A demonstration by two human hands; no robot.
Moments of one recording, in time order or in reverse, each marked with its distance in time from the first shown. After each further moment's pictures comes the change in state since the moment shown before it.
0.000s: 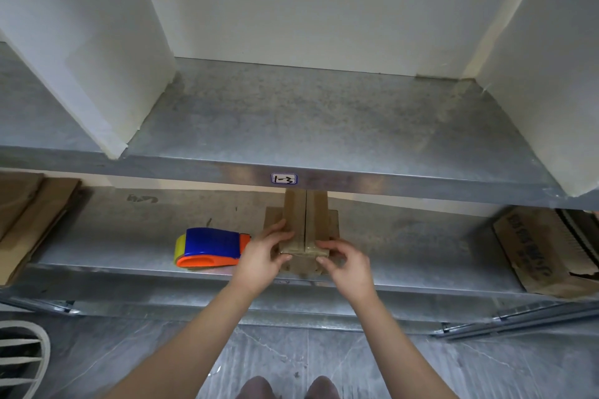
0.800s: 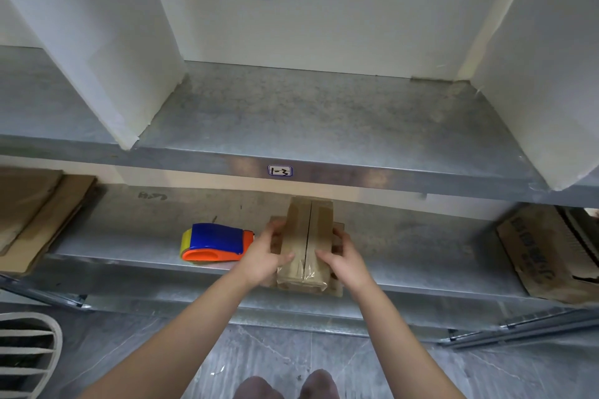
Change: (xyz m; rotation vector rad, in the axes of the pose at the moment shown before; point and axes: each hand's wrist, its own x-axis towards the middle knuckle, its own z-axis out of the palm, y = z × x) left_hand -0.010 0.027 -0.012 -0.316 -0.179 -0.345; right_hand 0.003 -0.018 -0.009 0.222 -0.168 0.351
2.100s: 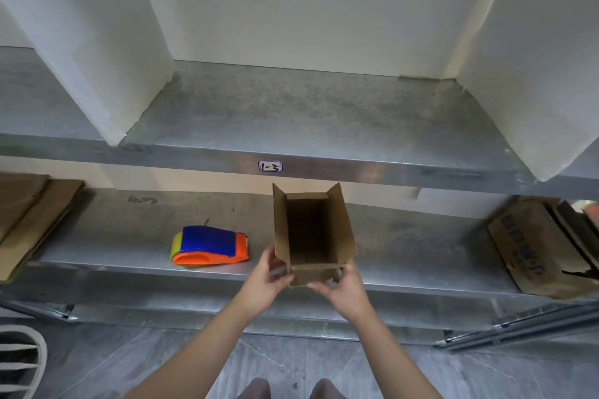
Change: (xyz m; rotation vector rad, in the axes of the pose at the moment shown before) left_hand -0.014 -0.041 0.037 -0.145 -0.042 -0.015; right_hand -0.017 0.050 0.004 -0.102 0.059 -0.122
